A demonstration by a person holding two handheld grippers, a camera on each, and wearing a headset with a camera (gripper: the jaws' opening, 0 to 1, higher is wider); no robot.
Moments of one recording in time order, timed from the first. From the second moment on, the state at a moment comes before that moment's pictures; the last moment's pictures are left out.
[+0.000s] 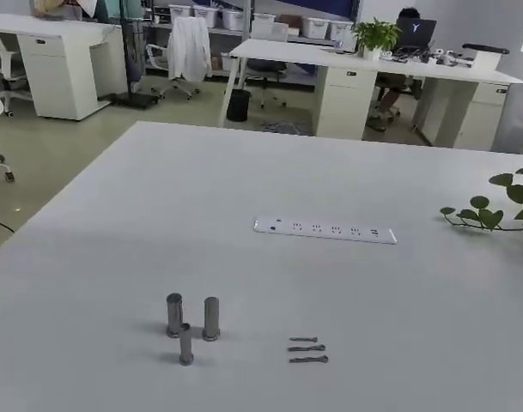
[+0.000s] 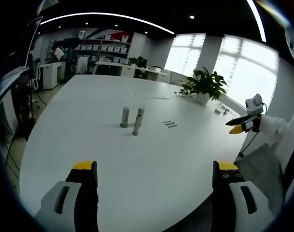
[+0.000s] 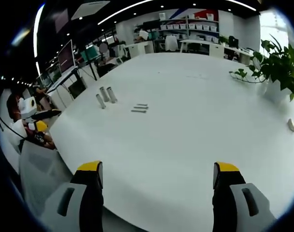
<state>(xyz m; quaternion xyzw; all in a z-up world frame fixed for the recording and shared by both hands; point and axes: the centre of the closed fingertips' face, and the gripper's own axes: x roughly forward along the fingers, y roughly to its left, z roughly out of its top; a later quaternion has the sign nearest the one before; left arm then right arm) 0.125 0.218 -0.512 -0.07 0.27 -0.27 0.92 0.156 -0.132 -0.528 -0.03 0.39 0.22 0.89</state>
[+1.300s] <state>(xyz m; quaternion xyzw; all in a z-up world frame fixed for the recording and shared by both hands) 0.138 0.229 -0.498 -0.09 0.26 -0.27 0.92 0.162 -0.140 -0.529 -0.03 0.38 0.18 0.91</state>
